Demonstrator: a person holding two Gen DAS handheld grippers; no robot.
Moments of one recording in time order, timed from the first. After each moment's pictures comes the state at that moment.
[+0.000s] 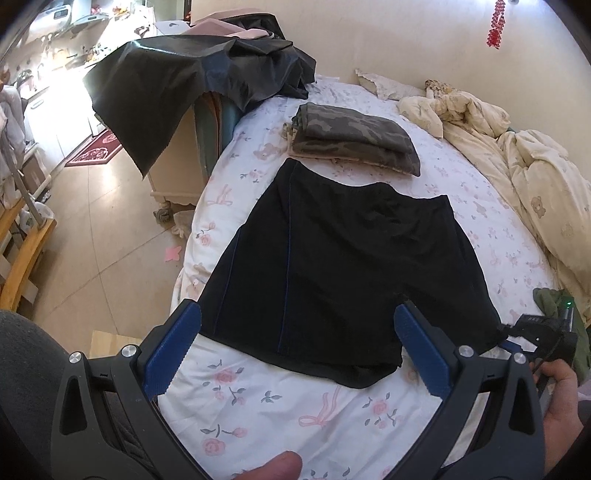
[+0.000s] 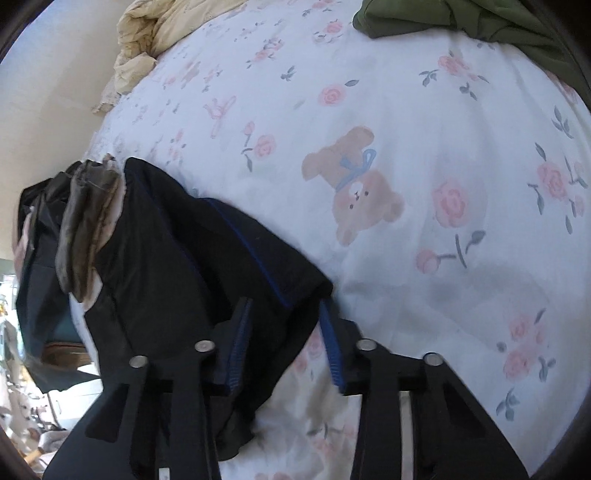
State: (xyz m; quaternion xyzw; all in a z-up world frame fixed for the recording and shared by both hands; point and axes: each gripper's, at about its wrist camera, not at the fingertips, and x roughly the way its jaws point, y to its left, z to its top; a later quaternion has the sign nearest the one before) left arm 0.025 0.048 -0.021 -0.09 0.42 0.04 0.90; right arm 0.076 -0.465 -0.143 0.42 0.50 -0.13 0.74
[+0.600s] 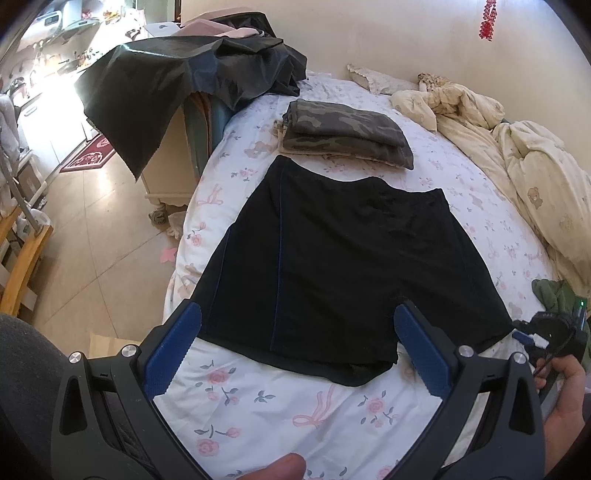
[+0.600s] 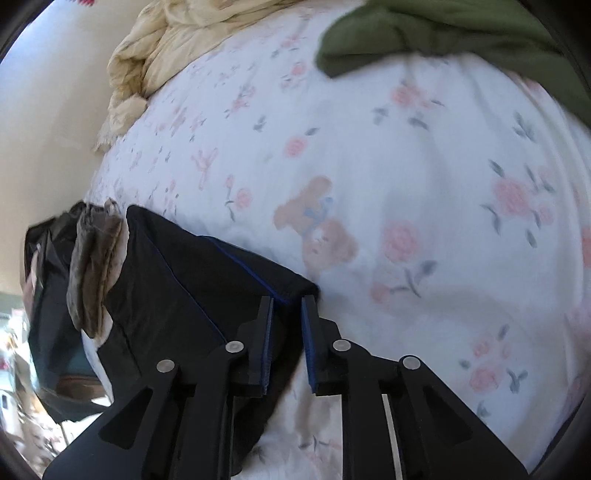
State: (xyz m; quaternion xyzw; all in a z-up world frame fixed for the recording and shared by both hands) left arm 0.029 0.038 -0.022 -0.07 0.43 0.03 0.90; right arm 0.049 -0.494 -0.132 0.46 0.44 -0.17 0.75
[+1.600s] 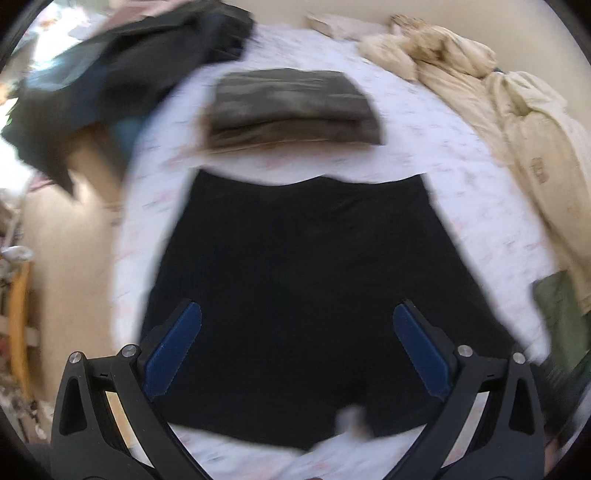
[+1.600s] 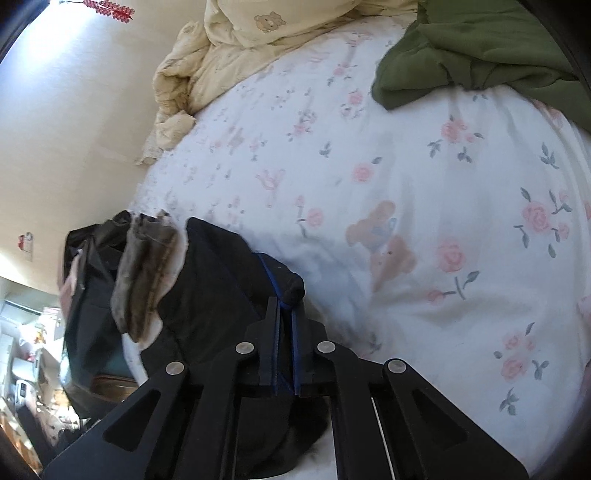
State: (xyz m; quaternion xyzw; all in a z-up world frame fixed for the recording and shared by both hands) left arm 0.212 -0.064 -0.017 -0.03 0.54 -0.04 0.84; right arm 0.060 -0.476 -0.095 0.48 0.37 -0.11 0.79
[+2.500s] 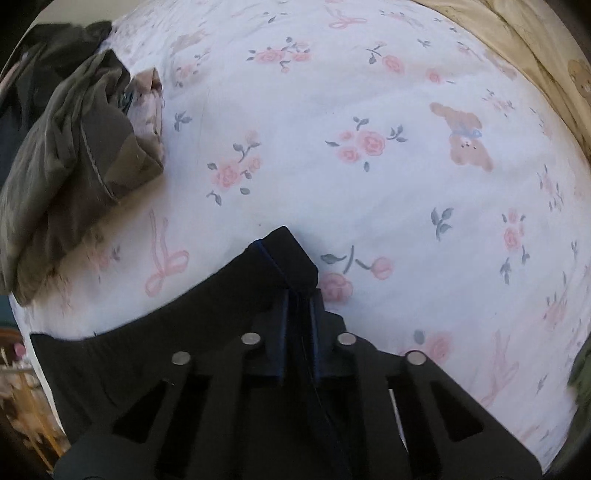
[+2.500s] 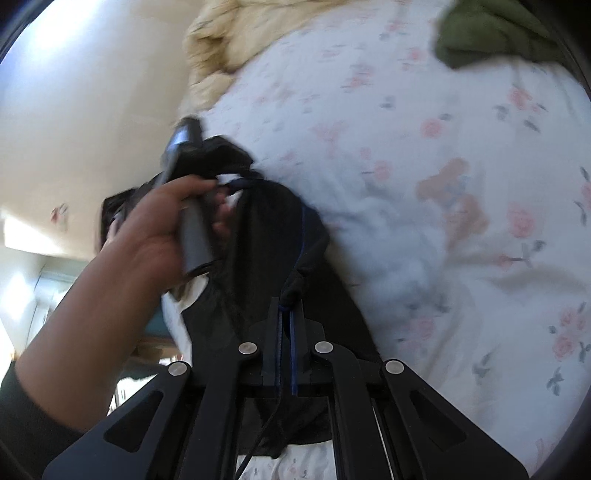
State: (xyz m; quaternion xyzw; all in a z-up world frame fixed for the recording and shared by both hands) left arm 0.414 -0.315 -0.167 0.14 0.62 -0.10 0.76; right arm 0.077 -0.453 -0.083 0.49 0.40 0.02 0.77
